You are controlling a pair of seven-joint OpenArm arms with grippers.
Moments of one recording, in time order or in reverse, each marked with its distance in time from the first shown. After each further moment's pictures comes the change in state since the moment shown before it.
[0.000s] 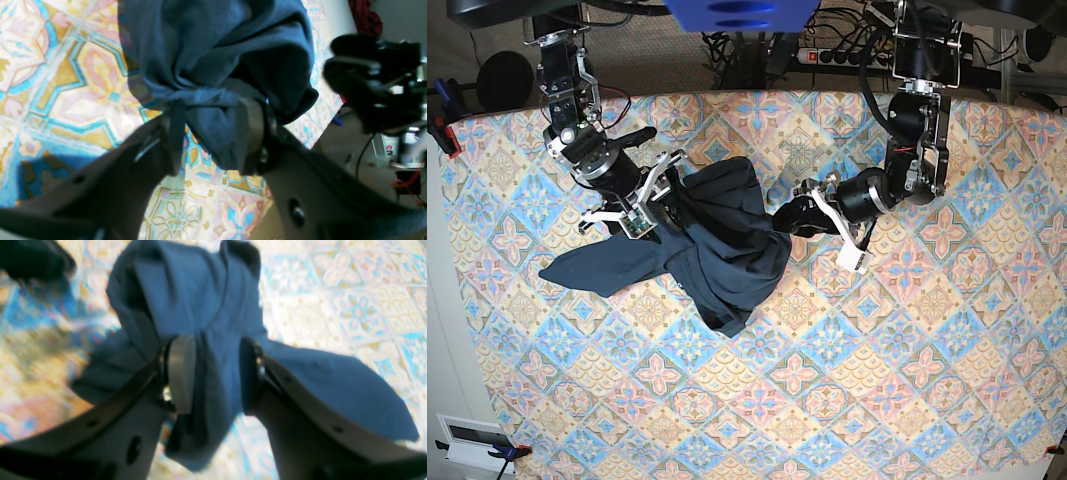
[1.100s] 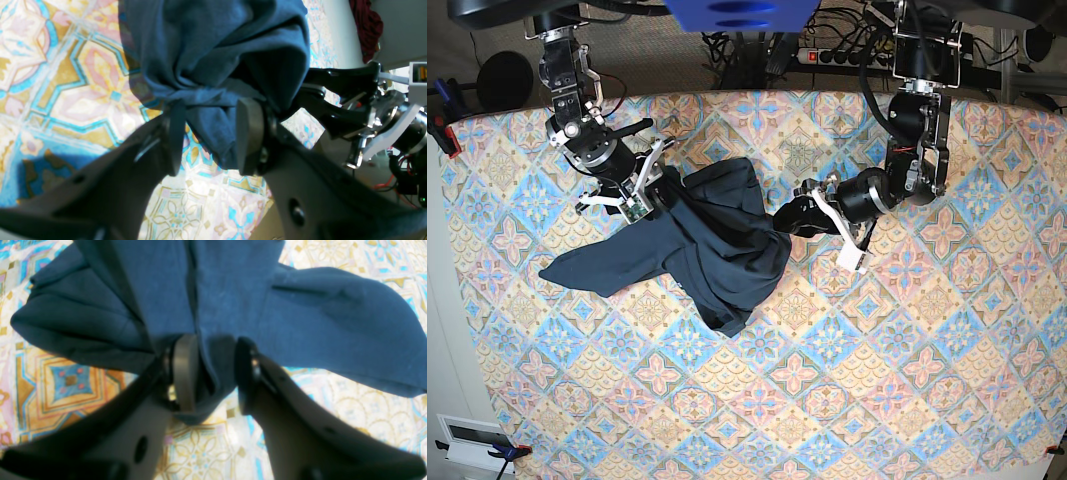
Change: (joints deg) left arm 0.1 0.0 0.0 0.6 0.1 0.0 0.2; right arm -1.8 0.1 0.5 -4.7 -1.6 -0.2 0.2
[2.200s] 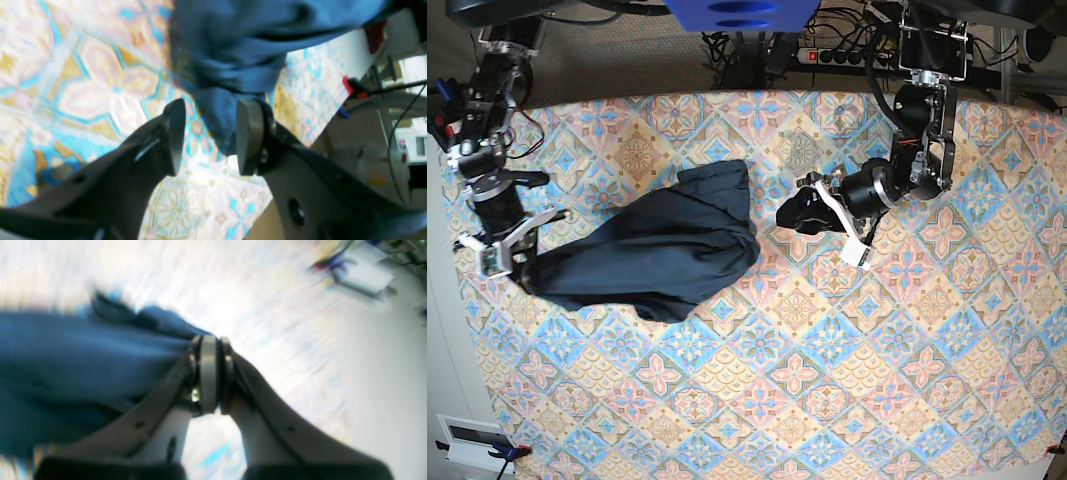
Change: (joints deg) left arm 2.4 -2.1 0.3 4.7 0.0 -0.2 -0.2; right arm 4.6 5.8 29.8 6.5 17.2 0.9 0.3
